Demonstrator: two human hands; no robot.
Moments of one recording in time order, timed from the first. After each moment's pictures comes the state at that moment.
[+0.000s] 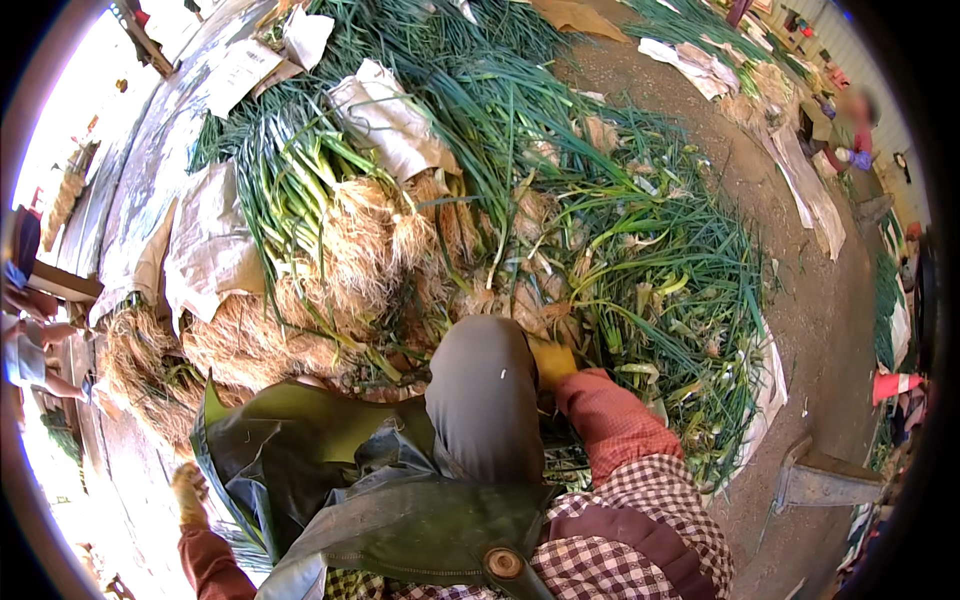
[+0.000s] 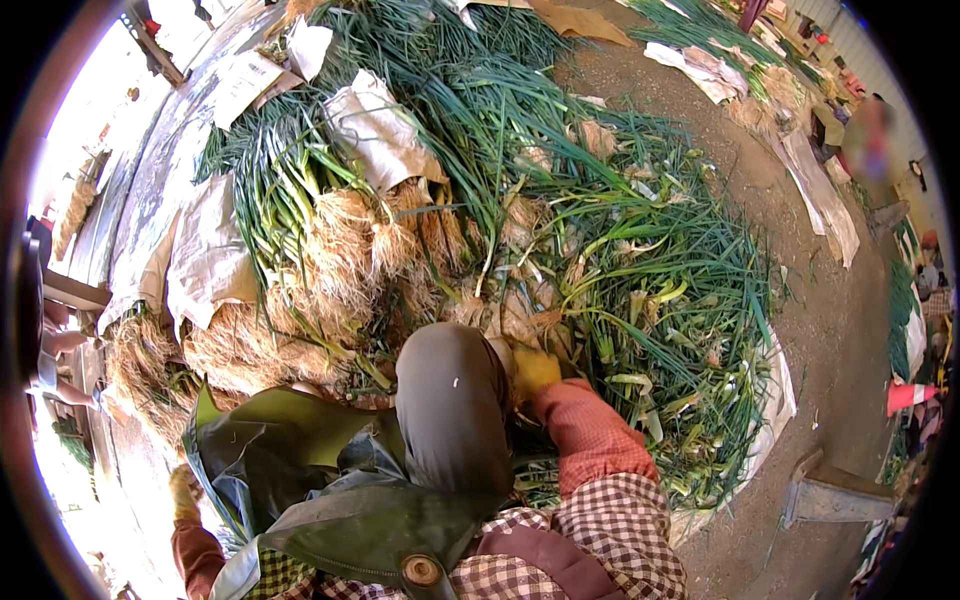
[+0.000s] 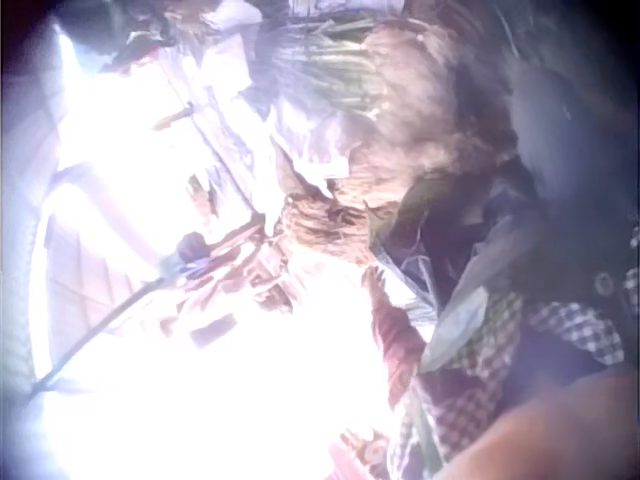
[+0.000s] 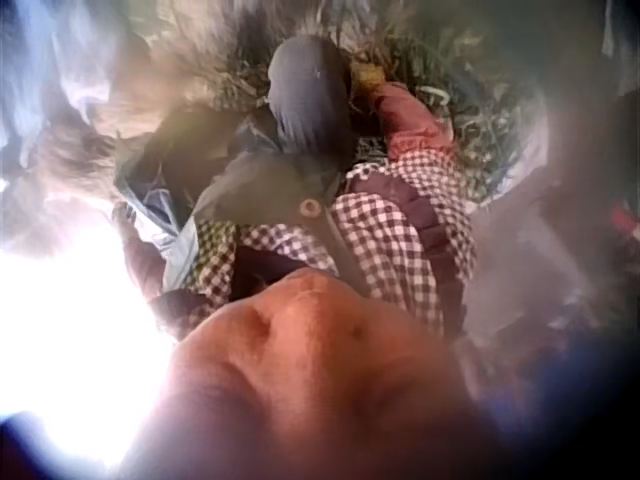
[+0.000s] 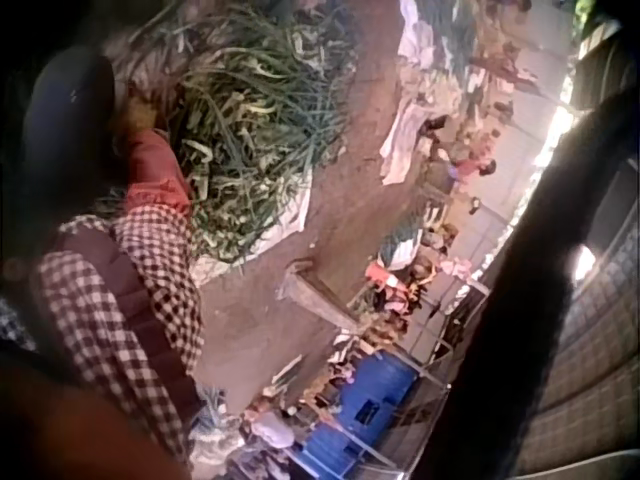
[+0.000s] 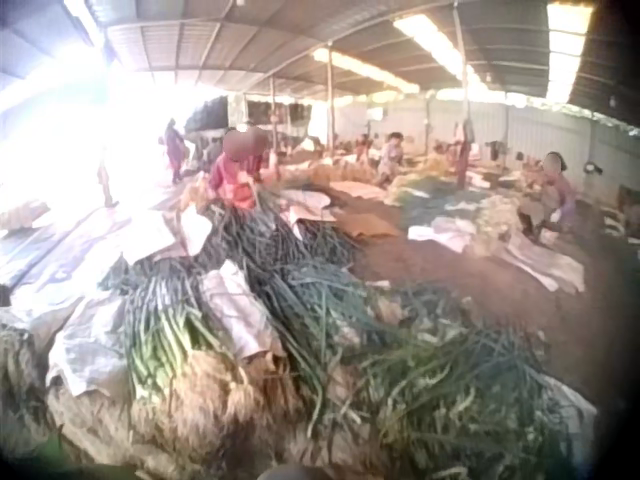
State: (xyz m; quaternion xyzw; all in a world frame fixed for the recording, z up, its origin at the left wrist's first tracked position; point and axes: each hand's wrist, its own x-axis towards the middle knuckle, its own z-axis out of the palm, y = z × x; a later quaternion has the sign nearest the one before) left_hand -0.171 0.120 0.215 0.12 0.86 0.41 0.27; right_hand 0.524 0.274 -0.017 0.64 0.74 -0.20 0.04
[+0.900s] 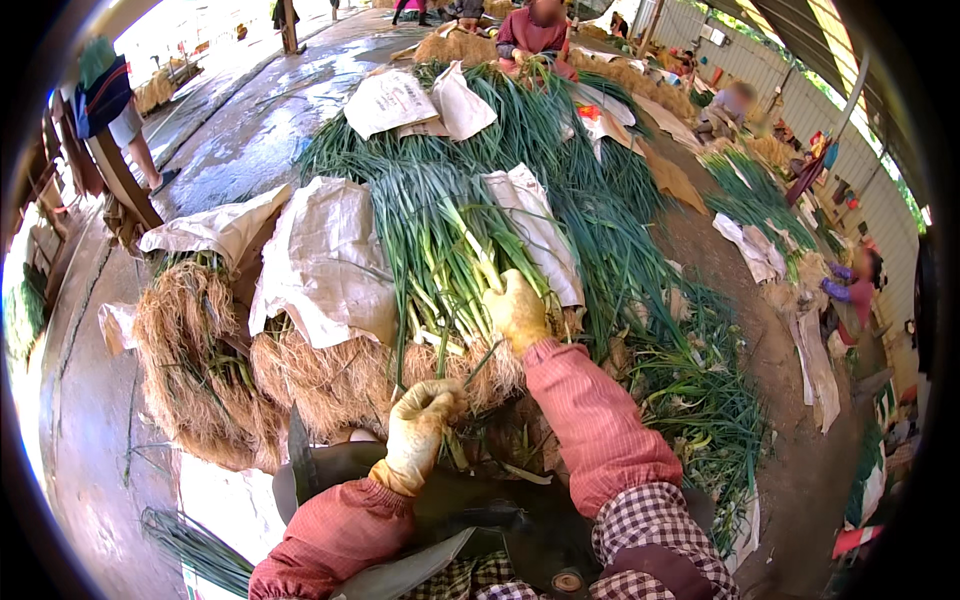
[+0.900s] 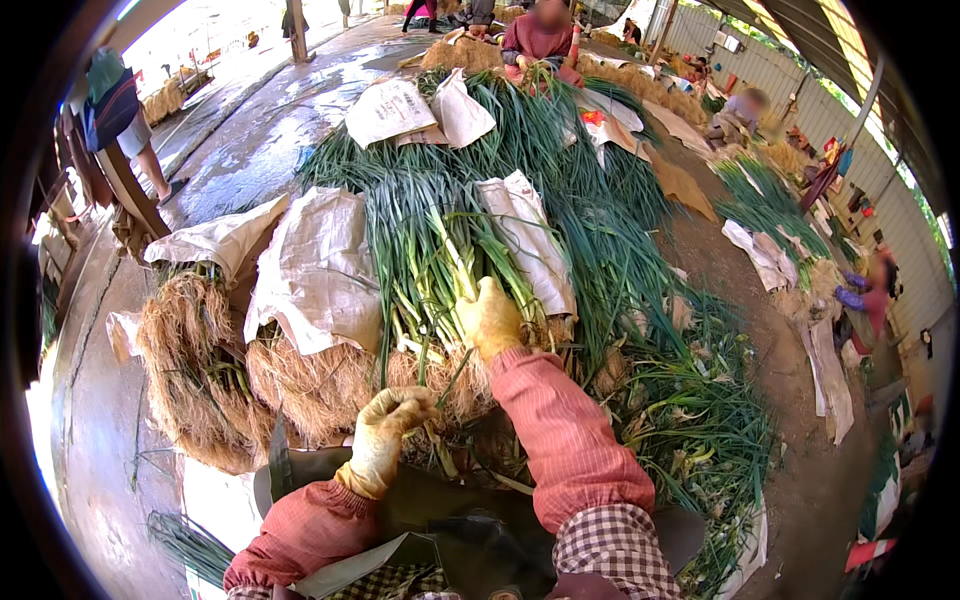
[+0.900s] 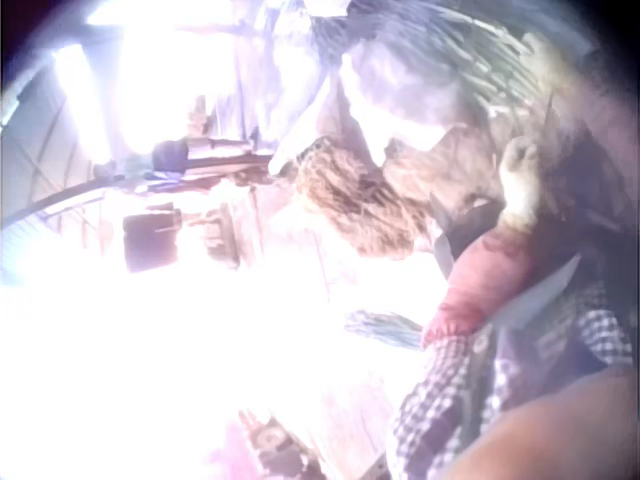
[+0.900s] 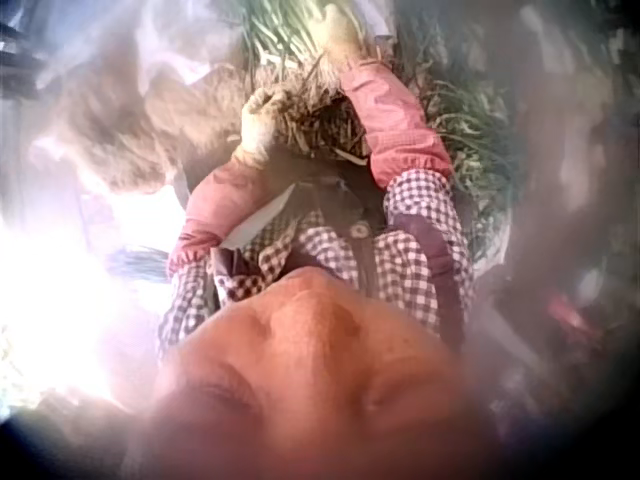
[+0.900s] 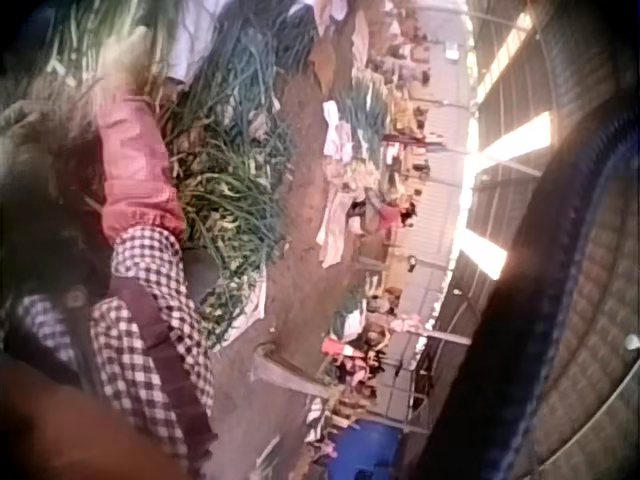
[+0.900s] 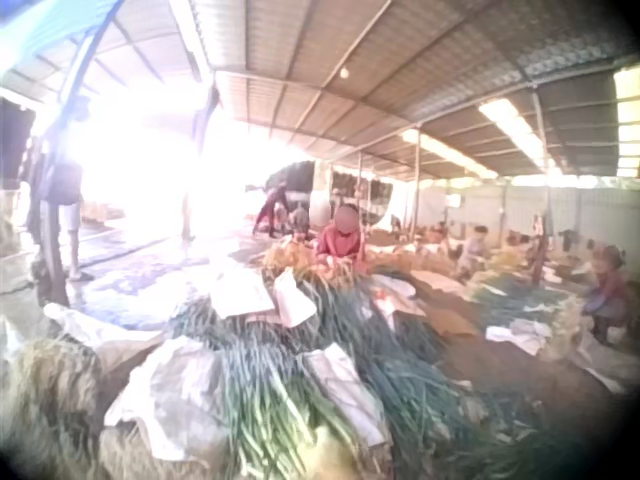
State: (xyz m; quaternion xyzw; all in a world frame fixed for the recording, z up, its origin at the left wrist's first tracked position) left_hand 0.096 0.321 0.230 0.26 0.47 0.61 0.58; right_hand 0.211 0.511 0.240 0.65 0.68 -0.26 -0.22
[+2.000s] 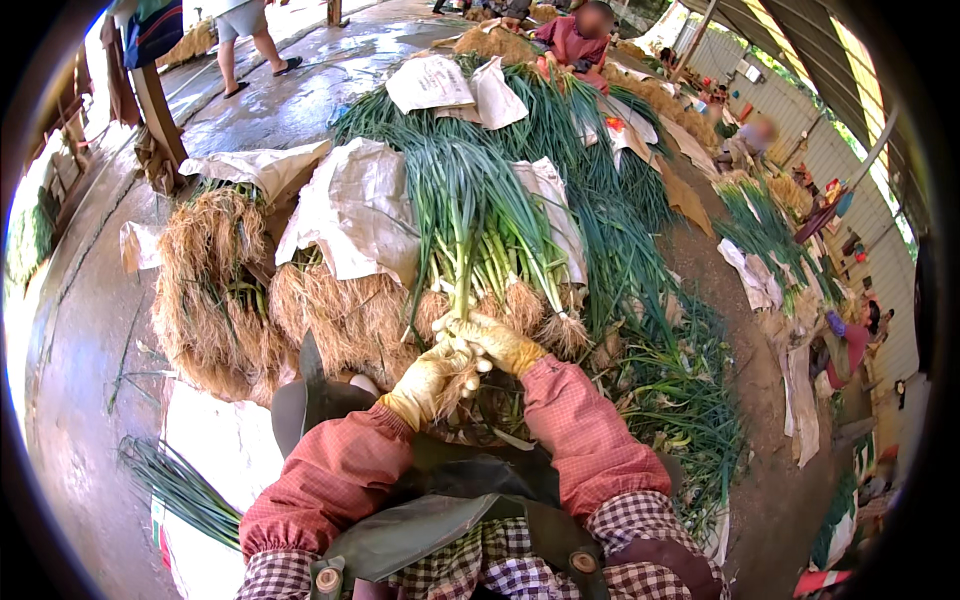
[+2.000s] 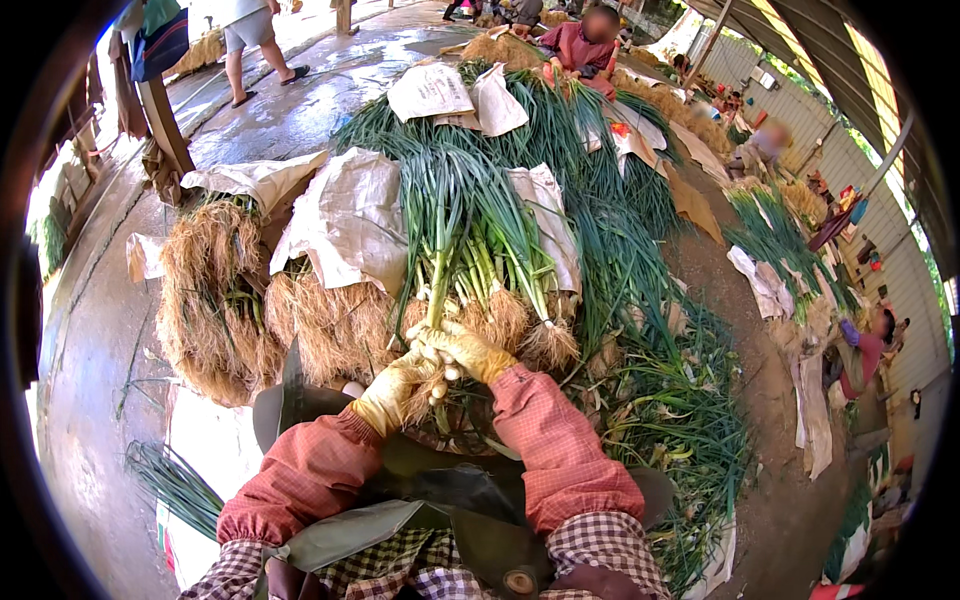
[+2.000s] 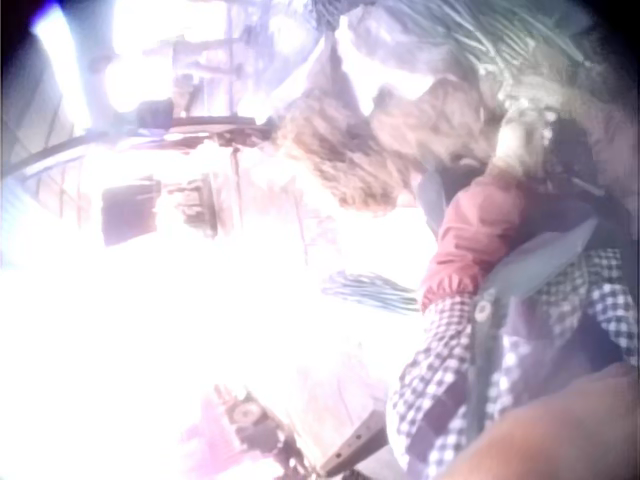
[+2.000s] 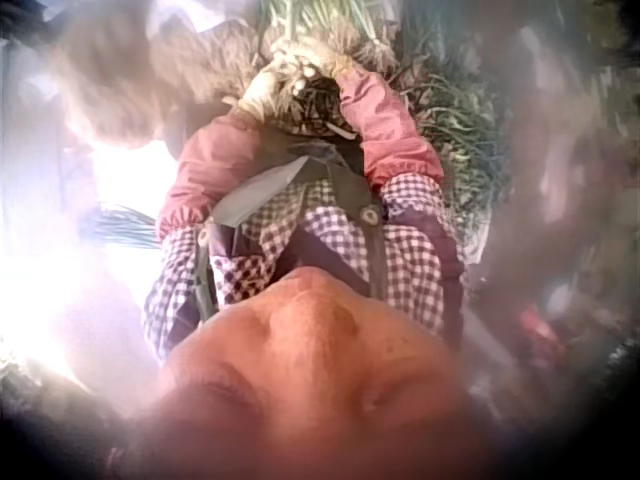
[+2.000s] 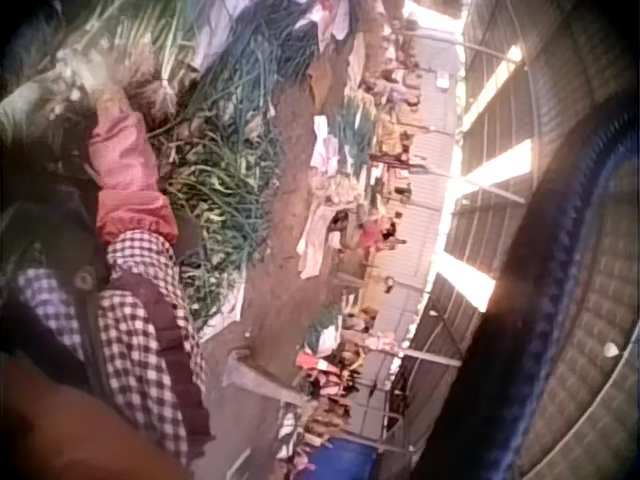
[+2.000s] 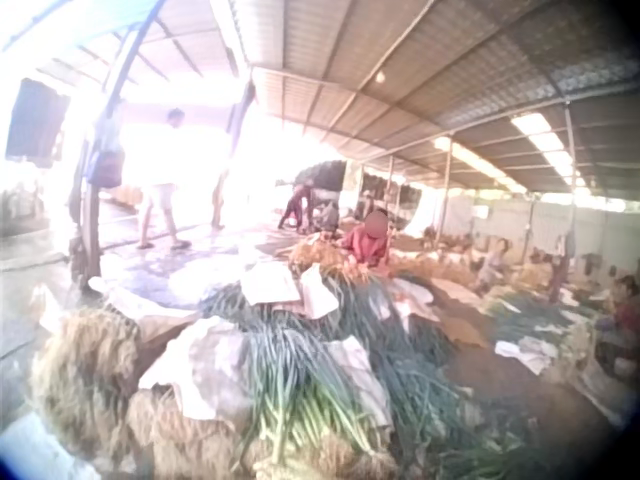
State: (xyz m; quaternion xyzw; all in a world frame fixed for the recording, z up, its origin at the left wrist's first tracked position) left_hand 0.098 0.291 0.217 0.12 0.24 0.60 0.76; right_hand 0.213 0.403 0.229 0.25 0.56 -0.78 -0.12
